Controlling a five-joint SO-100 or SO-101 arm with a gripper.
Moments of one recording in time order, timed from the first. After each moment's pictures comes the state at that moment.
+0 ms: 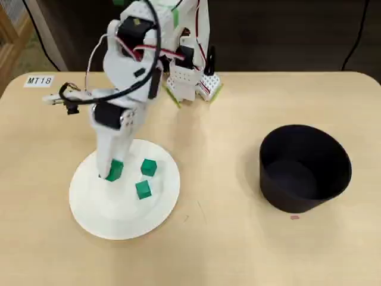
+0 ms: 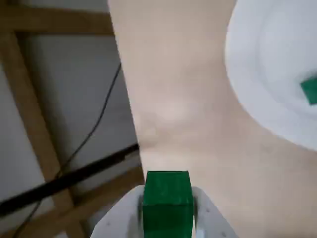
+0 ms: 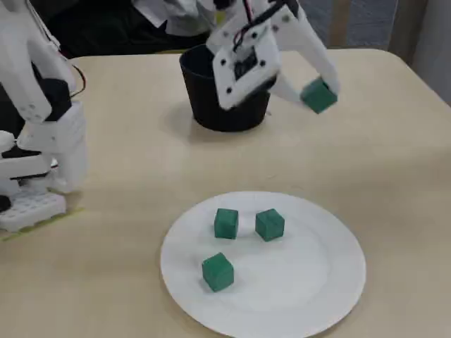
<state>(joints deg) 8.8 108.8 92.5 58.1 -3.5</state>
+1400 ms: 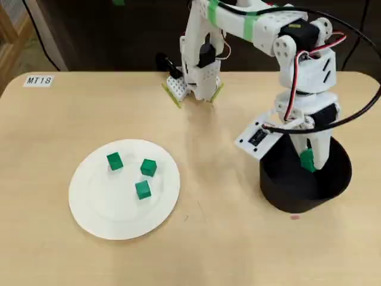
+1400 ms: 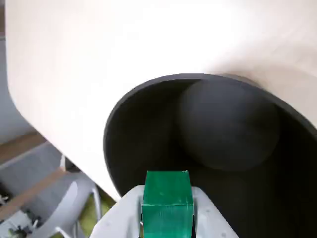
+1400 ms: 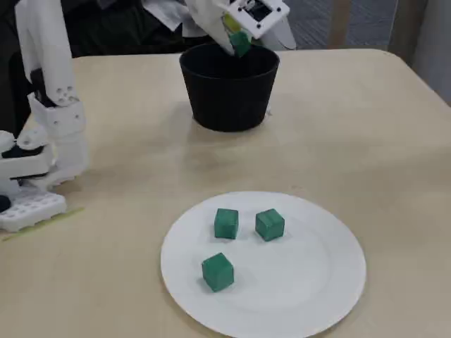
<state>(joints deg) -35.3 85.8 73.0 75.1 1.1</state>
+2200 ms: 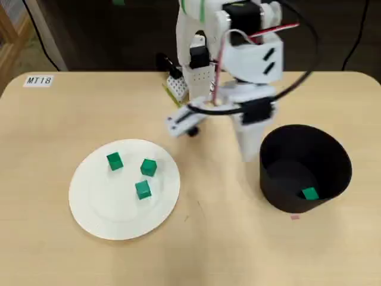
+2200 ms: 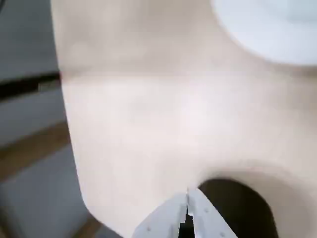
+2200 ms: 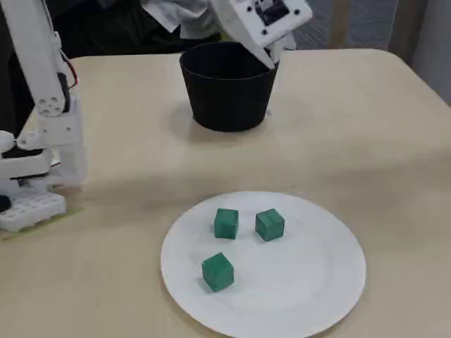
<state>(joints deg) -3.2 95.7 72.9 83.8 -1.8</state>
